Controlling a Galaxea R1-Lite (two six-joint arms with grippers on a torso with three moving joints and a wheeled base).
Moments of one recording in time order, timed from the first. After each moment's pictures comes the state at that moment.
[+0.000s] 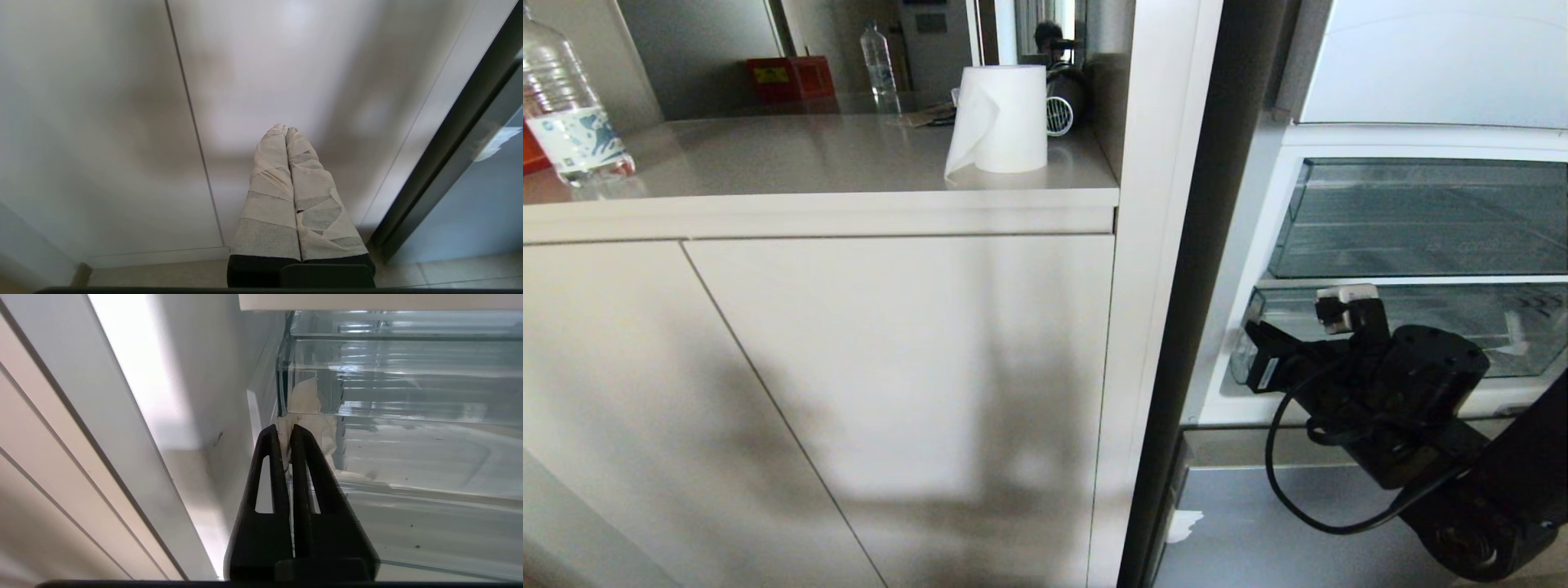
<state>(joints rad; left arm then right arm) -0.01 0.00 -0.01 0.03 0.00 0.00 0.33 1.97 -0.52 -1.52 -0.10 0.04</state>
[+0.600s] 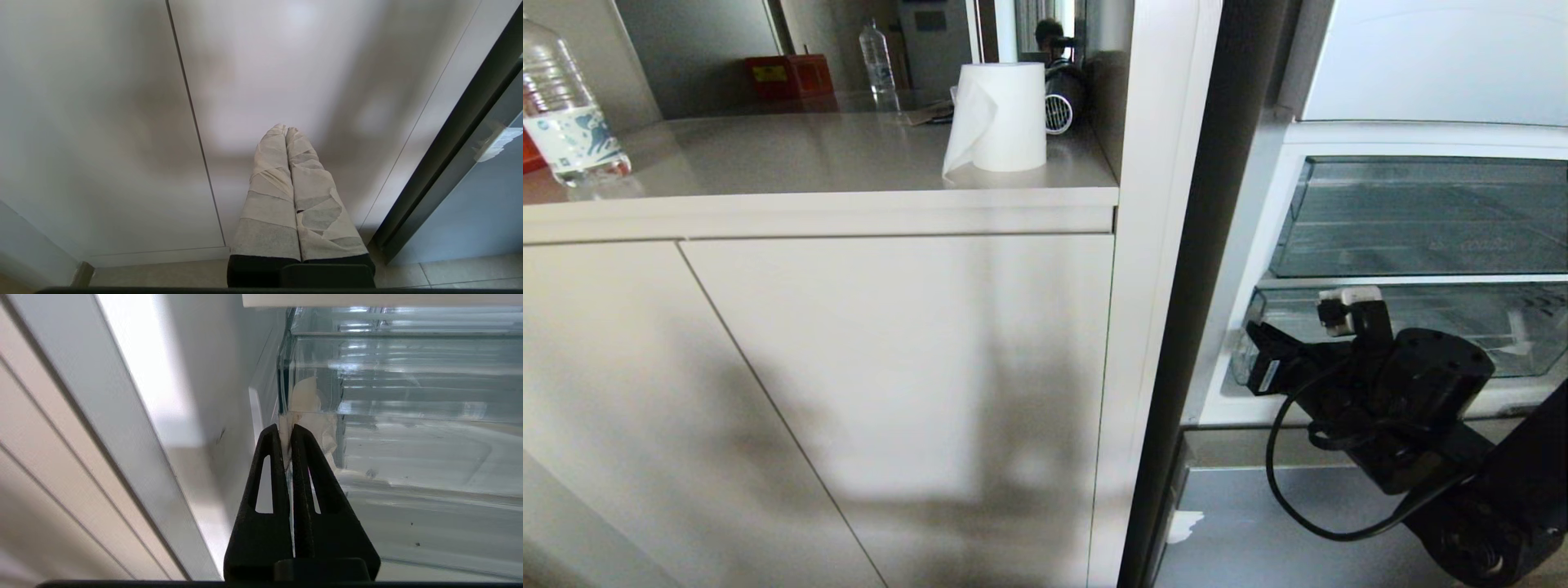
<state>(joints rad) -0.01 0.00 -0.01 0.03 0.00 0.00 0.35 1.95 -0.49 -1.53 -0.11 0.04</state>
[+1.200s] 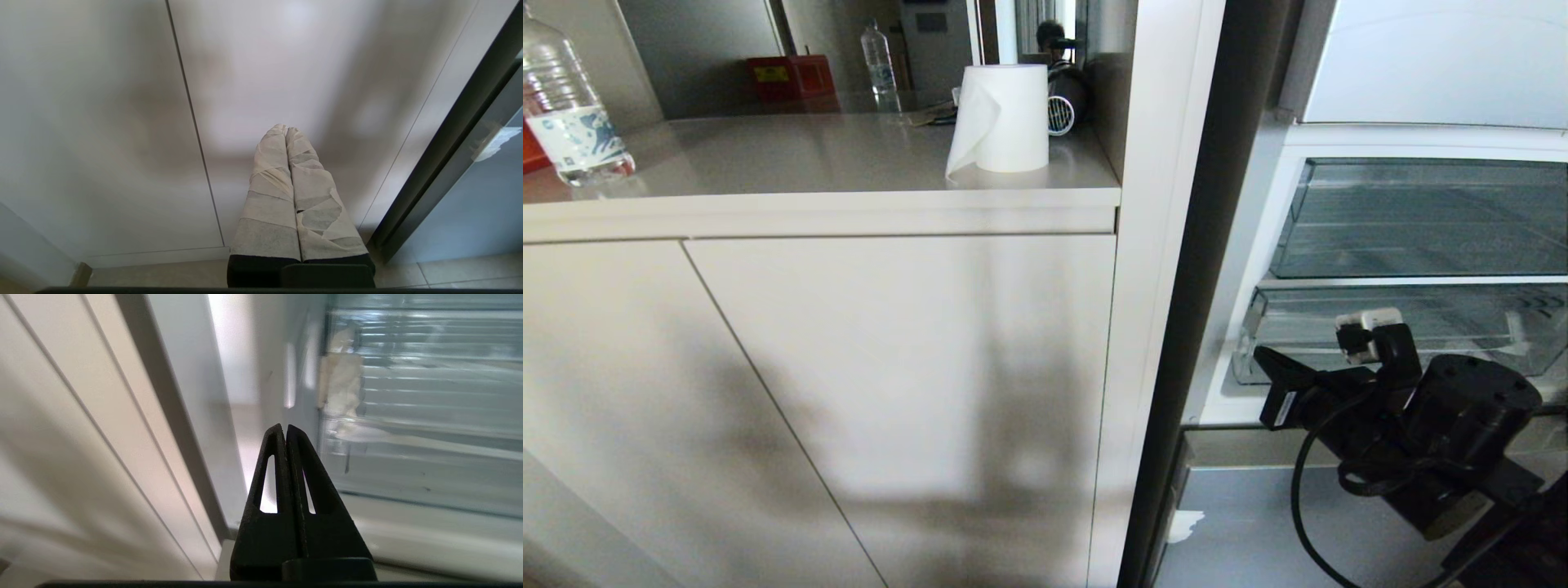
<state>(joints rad) -0.01 0.00 -0.01 0.03 0.00 0.00 0.36 1.86 -0.35 -1.52 -0.14 0.05</state>
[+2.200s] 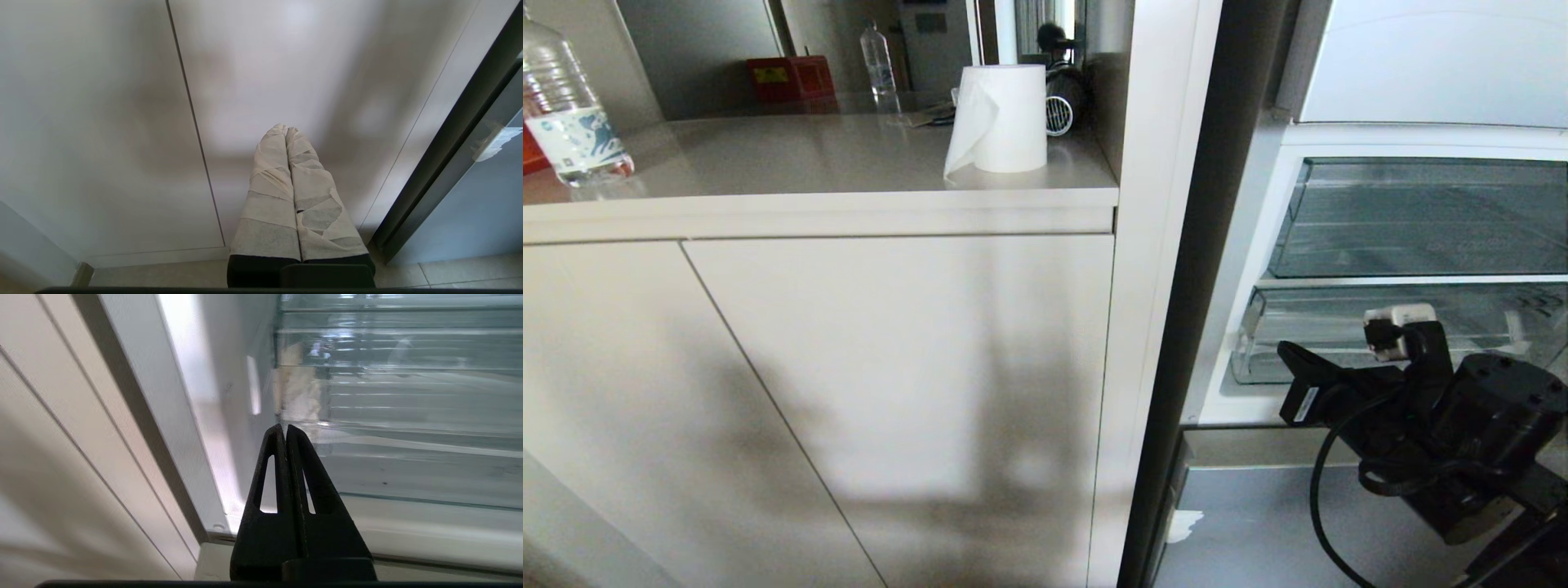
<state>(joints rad) -0.01 0.00 -0.01 0.03 0.00 0.00 0.36 1.81 -0.32 -1.52 -0.19 0.04</state>
